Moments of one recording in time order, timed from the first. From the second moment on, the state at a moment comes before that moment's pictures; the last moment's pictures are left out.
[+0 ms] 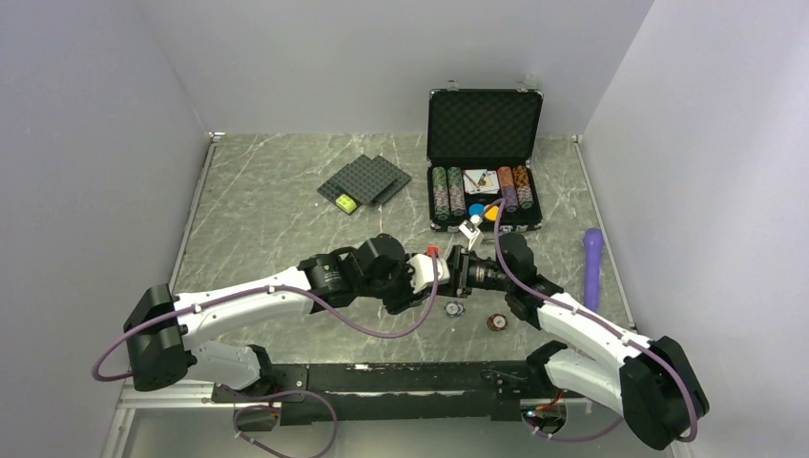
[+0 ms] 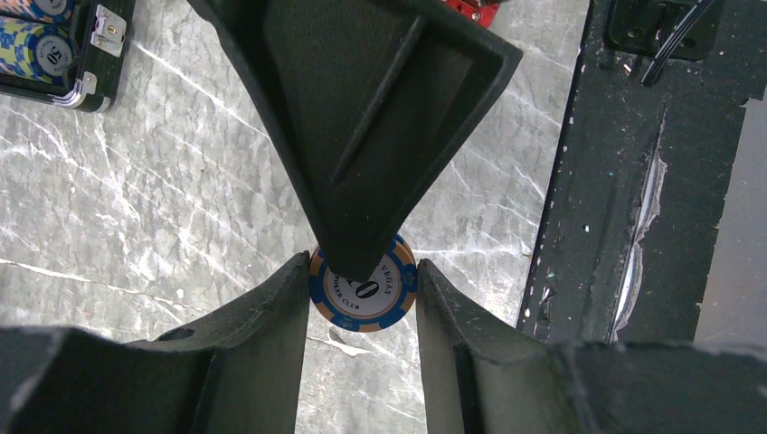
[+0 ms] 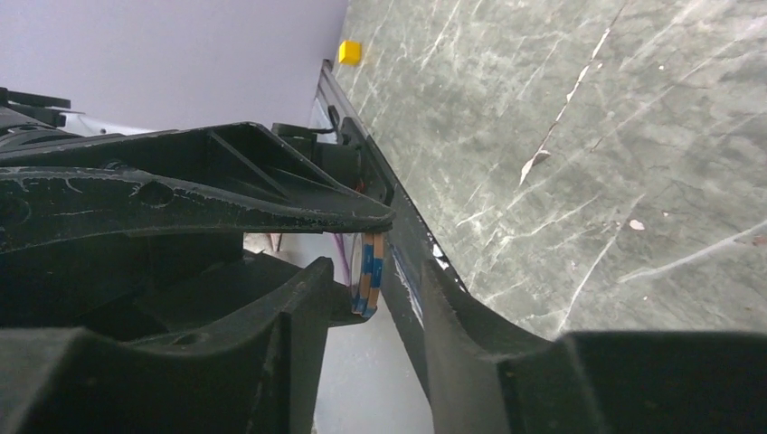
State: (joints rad) left arm -1.10 1.31 0.98 -0.34 0.15 0.21; right arm 0.52 1.00 0.38 0.27 -0.76 0.92
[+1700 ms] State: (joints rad) left arm -0.81 1.14 0.97 -0.34 0.14 0.04; right arm 0.40 1.70 1.20 -0.37 -0.11 -0.65
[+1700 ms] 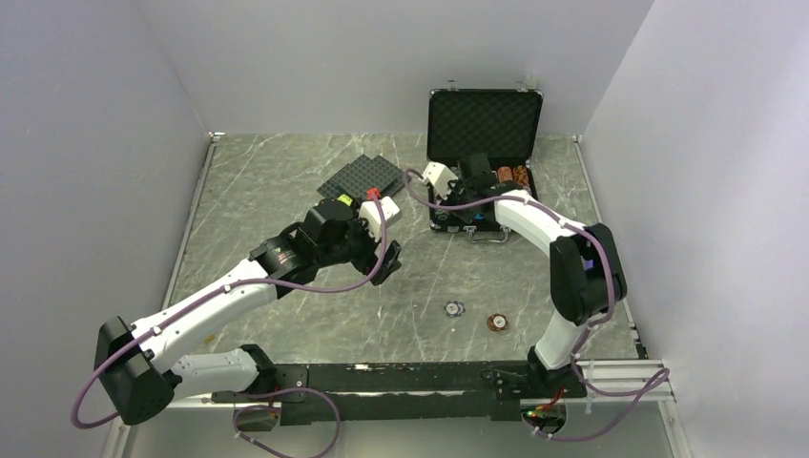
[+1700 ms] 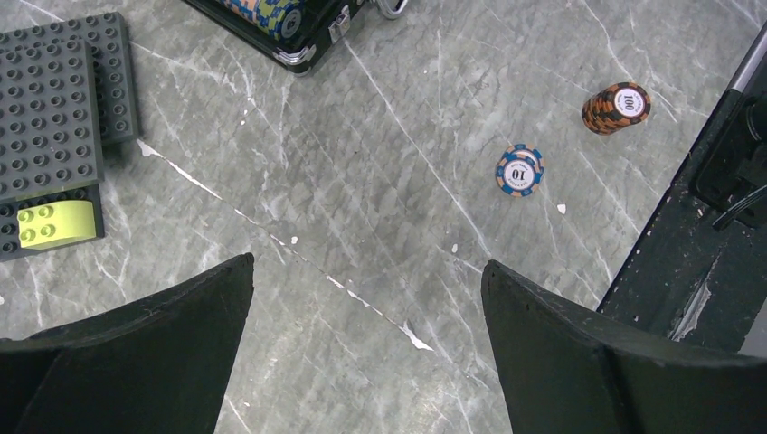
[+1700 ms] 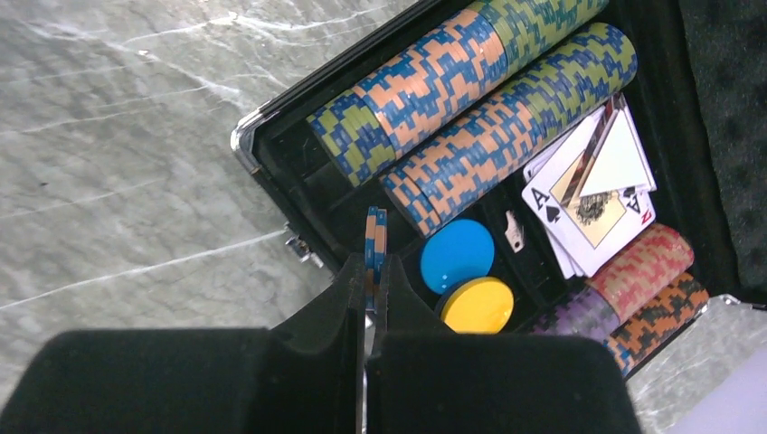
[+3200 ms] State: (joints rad) left arm -0.80 1.16 0.97 -0.34 0.16 0.04; right arm 0.46 1.84 1.18 -0.21 0.18 -0.85
